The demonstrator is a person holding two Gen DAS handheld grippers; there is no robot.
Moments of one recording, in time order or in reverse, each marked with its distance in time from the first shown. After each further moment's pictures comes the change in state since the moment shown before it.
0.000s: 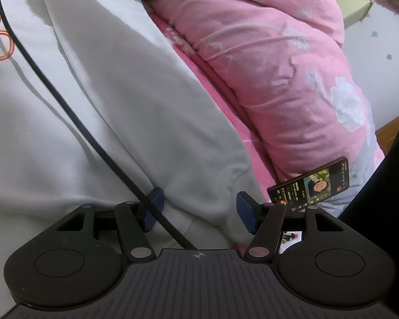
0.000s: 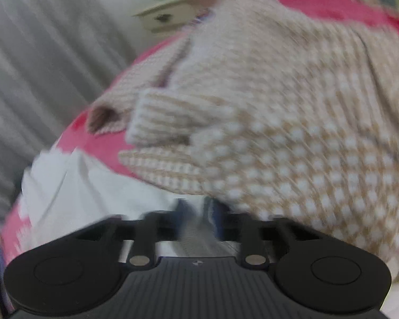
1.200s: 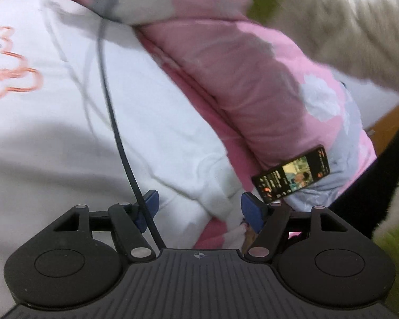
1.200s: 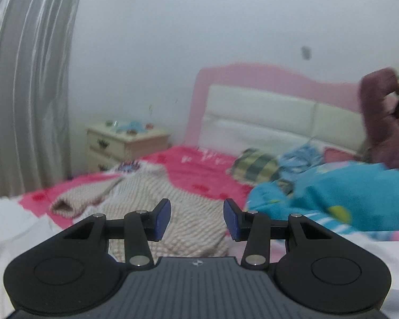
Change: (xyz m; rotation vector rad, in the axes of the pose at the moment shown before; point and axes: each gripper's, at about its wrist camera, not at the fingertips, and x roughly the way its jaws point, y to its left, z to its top) left arm -0.078 -0.039 -0.019 0.046 -0.057 0.083; right arm -0.320 0.031 -0.092 -0.151 -0.629 -0.491
